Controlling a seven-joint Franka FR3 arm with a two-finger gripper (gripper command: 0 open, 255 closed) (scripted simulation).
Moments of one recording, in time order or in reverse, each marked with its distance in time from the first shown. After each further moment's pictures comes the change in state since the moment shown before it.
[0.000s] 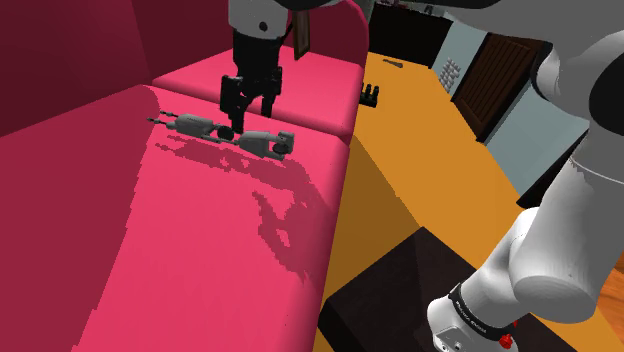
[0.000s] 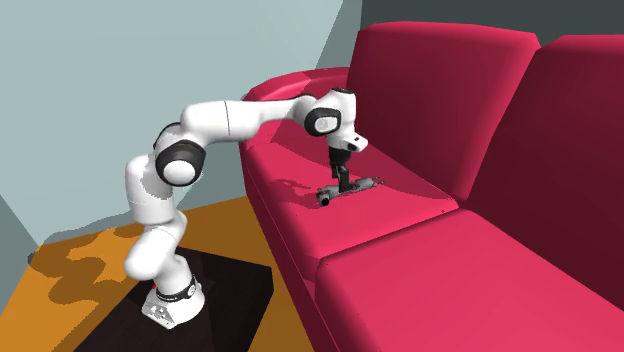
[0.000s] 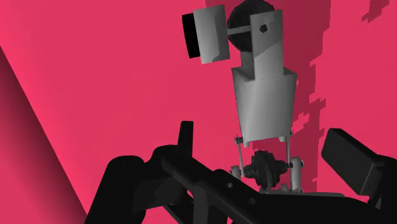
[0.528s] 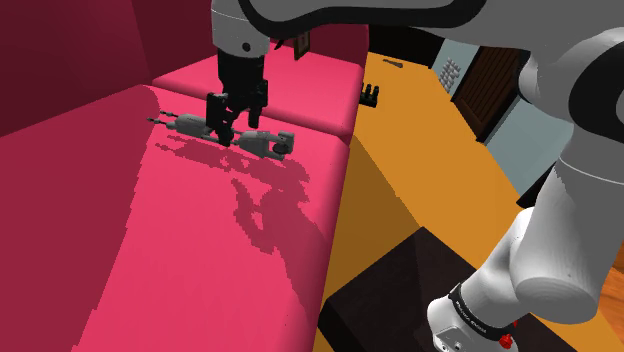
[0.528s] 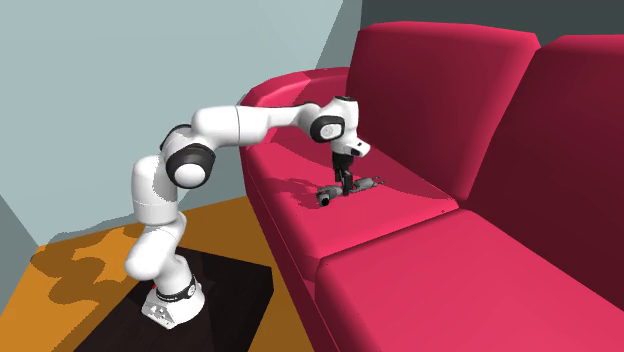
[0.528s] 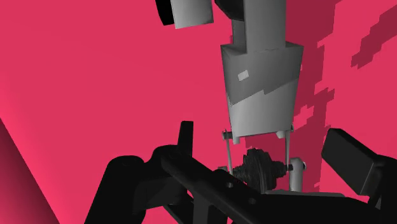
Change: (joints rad) arm 0.025 0.063 0.010 0.004 -0.035 0.061 0.013
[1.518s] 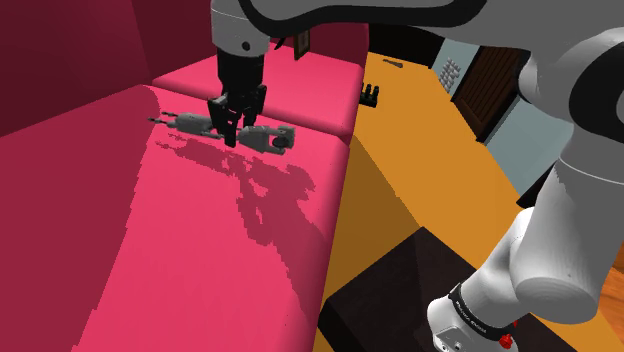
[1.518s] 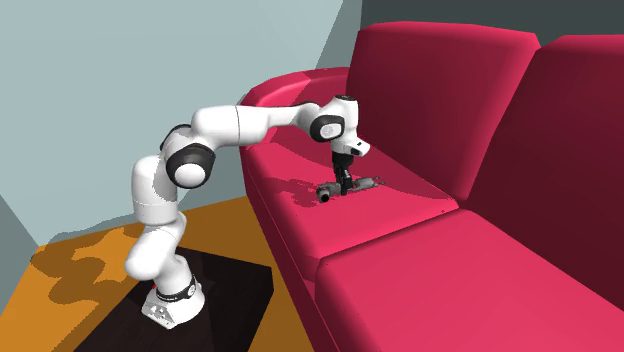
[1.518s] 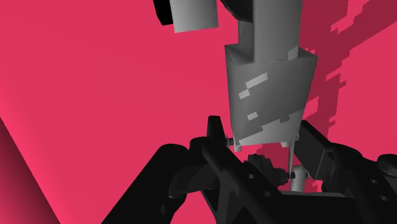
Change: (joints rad) arm 0.001 0.000 0.001 0.004 0.000 -0.004 0.001
